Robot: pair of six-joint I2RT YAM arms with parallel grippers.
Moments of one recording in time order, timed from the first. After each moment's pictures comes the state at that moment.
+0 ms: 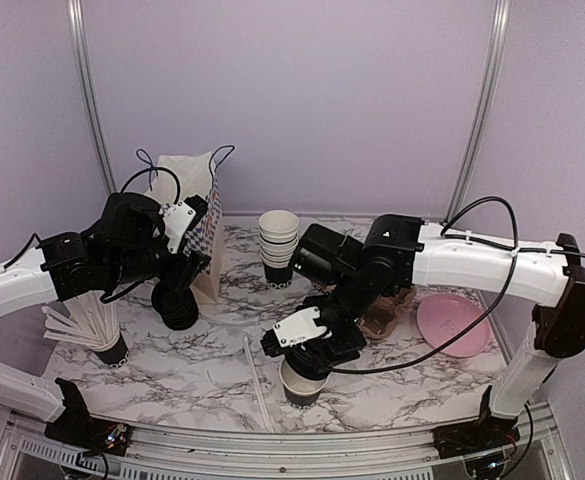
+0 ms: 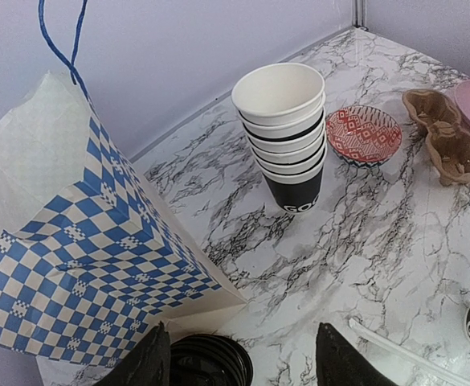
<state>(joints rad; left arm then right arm) -0.83 1.16 1.01 -0.42 -0.30 0.09 1.14 1.69 1.54 -1.11 -0.15 -0.82</state>
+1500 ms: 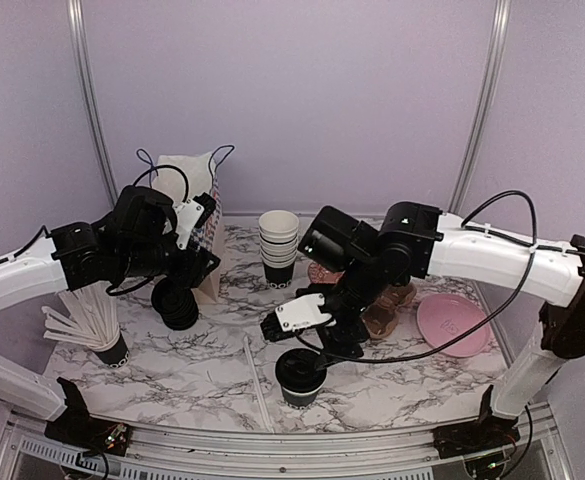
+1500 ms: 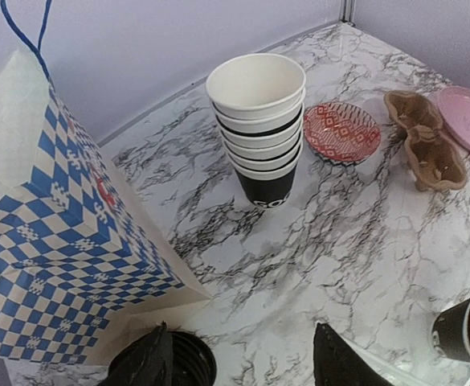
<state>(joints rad) -0.83 1.22 1.06 -0.47 -0.24 0.00 1.14 1.67 1.58 -1.11 -0.17 -0.77</state>
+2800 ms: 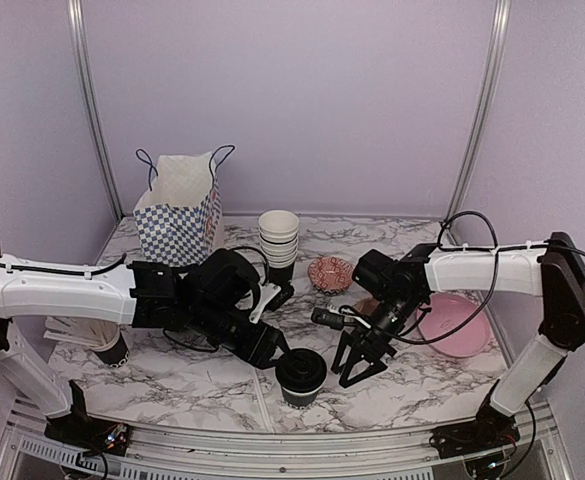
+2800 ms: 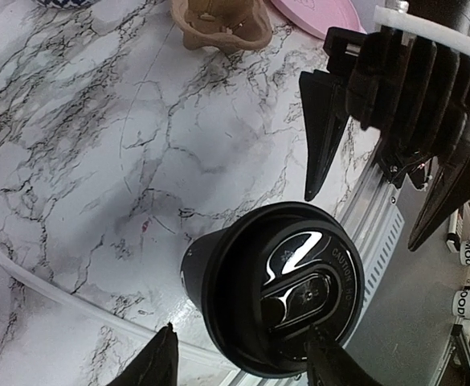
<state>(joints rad) -1.13 1.53 1.10 -0.42 0.21 -0.52 0.75 1.63 1.06 -0.92 -0.99 -0.55</state>
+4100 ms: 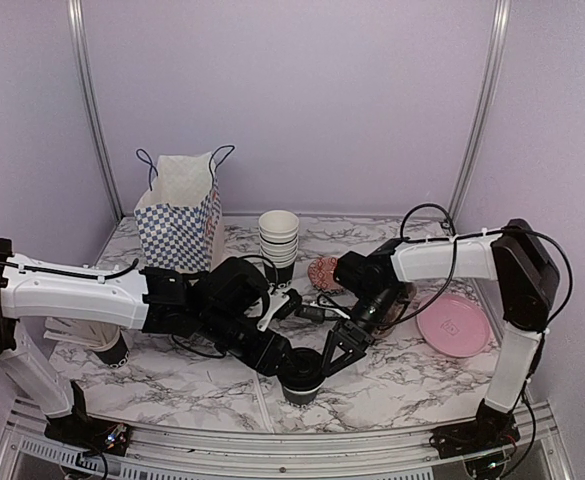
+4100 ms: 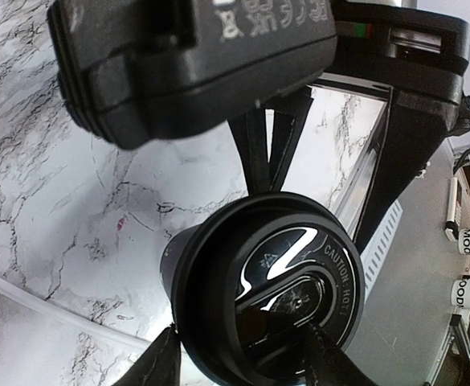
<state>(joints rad) -1.16 1.59 1.10 -0.39 0.24 -0.52 0.74 1.87 1.24 -1.02 -1.07 -0.52</state>
